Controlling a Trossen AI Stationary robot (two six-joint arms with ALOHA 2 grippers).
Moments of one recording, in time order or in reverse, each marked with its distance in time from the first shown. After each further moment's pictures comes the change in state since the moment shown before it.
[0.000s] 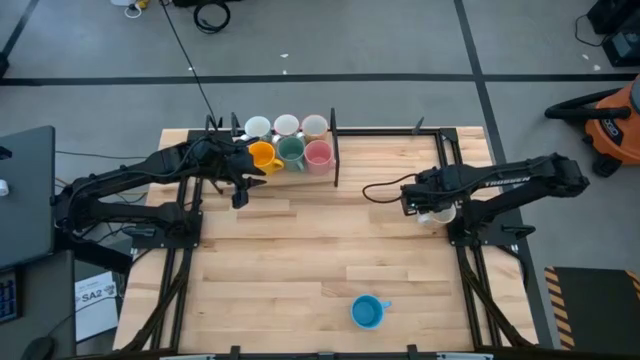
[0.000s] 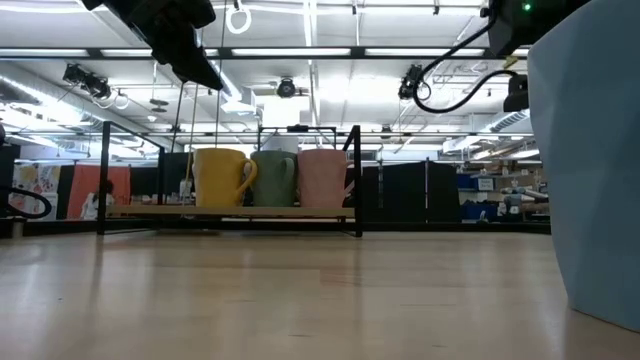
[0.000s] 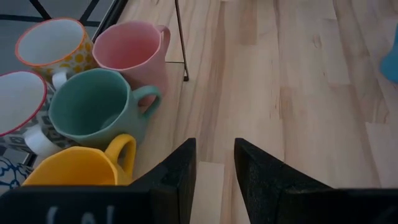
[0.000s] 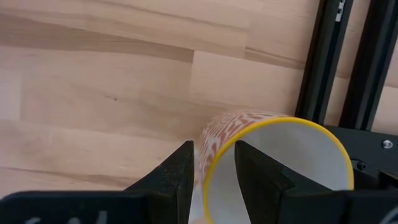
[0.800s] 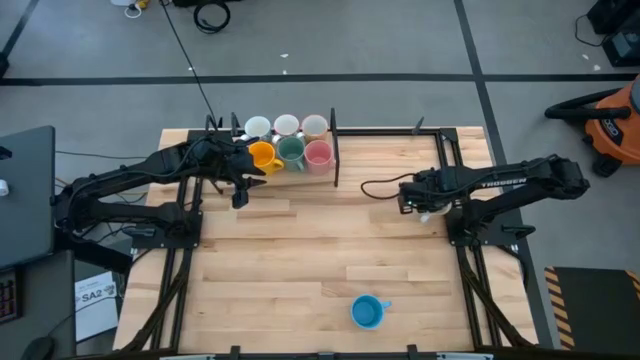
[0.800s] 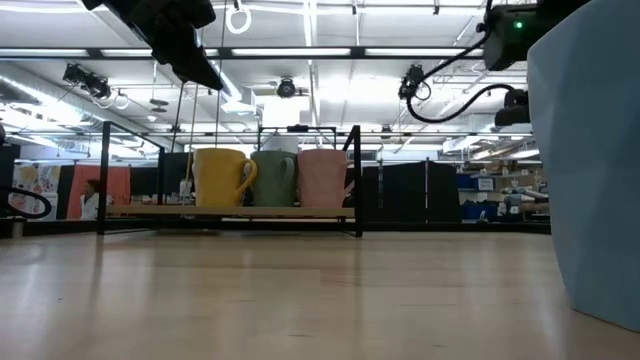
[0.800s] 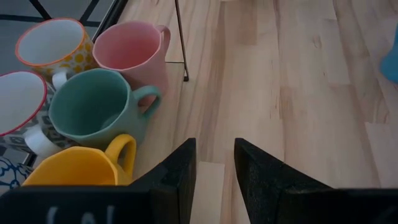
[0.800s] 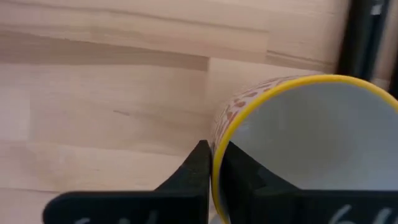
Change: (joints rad) left arm 0.000 0.000 0.000 0.000 0.000 0.000; right arm -0.051 0.000 -0.082 0.145 -0.011 -0.009
